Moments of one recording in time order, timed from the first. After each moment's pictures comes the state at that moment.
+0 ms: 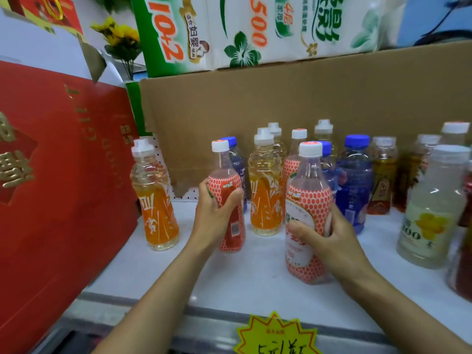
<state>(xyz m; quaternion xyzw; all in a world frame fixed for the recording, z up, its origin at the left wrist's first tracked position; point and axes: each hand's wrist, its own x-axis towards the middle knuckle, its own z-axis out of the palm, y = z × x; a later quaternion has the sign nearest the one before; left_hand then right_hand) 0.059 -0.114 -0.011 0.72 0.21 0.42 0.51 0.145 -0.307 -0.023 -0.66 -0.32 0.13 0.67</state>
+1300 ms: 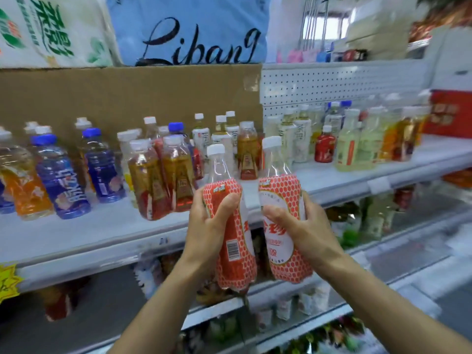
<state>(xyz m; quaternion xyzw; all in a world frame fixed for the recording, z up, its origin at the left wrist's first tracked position) 0.132 -0.641 -0.038 0.67 0.00 0.27 0.69 0.173 -0.811 -0.038 -0.69 -0.21 -0.03 0.69</state>
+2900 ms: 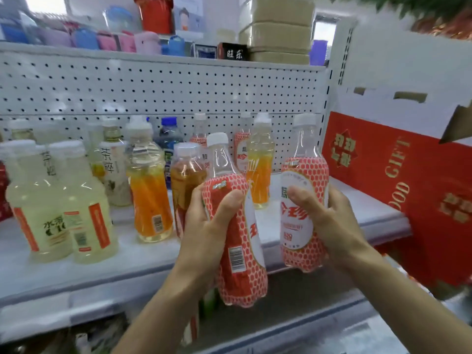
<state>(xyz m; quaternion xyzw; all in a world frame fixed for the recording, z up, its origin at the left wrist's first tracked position) 0.645 -1.228 -0.014 0.64 0.01 0.26 0.72 0.731 -1.398 -0.006 -0.71 -0.22 -0.05 0.67</state>
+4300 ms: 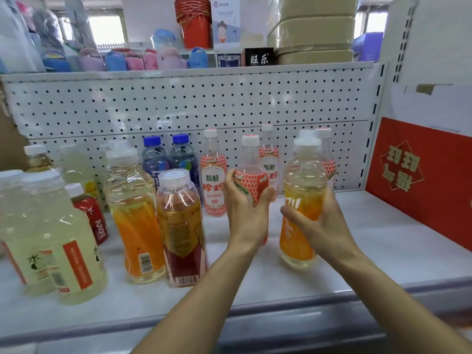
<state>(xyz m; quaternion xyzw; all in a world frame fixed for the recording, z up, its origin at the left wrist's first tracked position) 0.846 -1.220 -0.032 0.71 0.09 0.43 0.55 0.876 -1.356 -0.022 -0.73 -0.28 -0.09 0.62</state>
